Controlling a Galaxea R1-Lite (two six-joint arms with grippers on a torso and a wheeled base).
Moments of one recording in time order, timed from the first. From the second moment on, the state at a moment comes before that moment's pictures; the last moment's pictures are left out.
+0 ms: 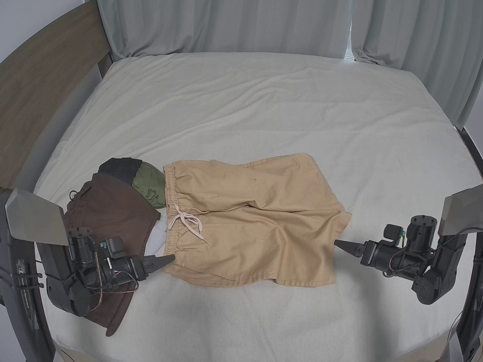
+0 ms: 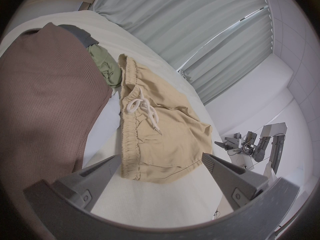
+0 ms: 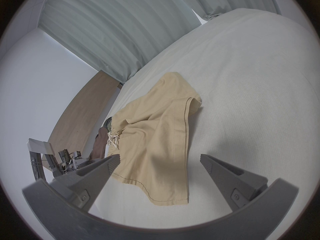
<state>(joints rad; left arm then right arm) -0.04 2.31 -0.33 -1.55 -0.70 -0.36 0.15 2.22 -0.30 -1.54 0.45 0.49</state>
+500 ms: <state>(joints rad) -0.04 2.42 -0.40 -1.55 -0.64 -0.37 0.15 2.24 -0.31 -1.54 0.45 0.49</state>
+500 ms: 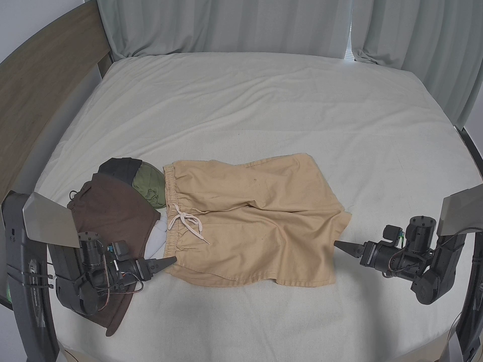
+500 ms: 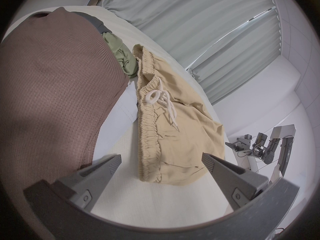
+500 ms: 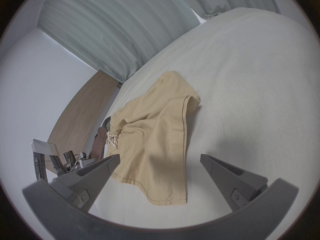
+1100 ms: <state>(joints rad) -0.07 2.48 -0.44 -1.56 -0.62 -0.43 0.14 2.25 -0.32 -1.54 0.45 0.49</state>
